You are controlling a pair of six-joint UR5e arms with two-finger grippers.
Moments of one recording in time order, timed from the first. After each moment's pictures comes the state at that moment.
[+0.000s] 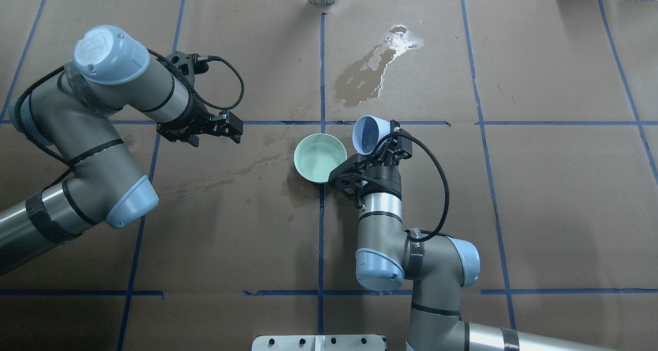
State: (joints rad) left arm -0.75 -2.06 -1.70 -1.82 -2.11 -1.14; right arm 0.23 -1.04 1.55 -1.26 0.45 0.48
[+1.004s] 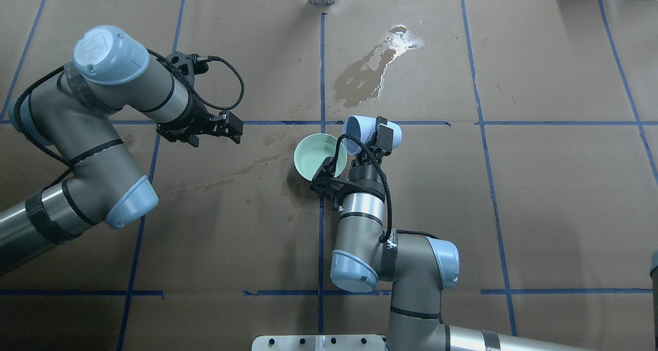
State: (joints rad) left arm -0.75 -2.06 -1.70 -1.82 -2.11 -1.14; right arm 0.21 -0.97 1.54 -1.52 0.40 0.40
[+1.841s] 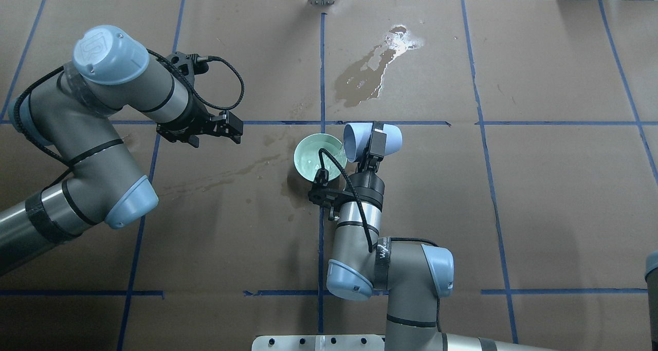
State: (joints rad) left arm -0.75 -2.06 -1.70 -1.82 -2.11 -1.14; right arm 0.19 -0.97 1.54 -1.60 0.35 0.32
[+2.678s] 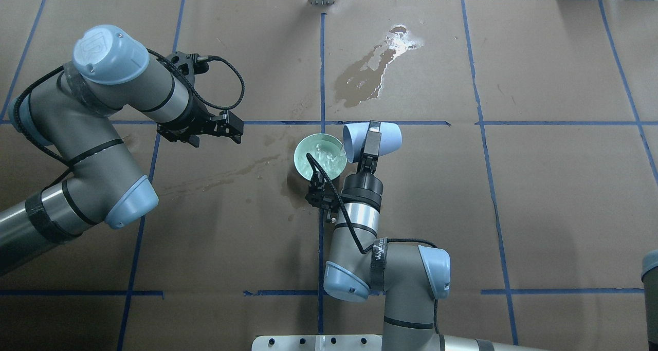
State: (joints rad) left arm -0.75 -2.06 -1.71 -1.83 -2.11 -1.14; right arm 0.19 -0.96 1.55 -1.65 0.33 0.24
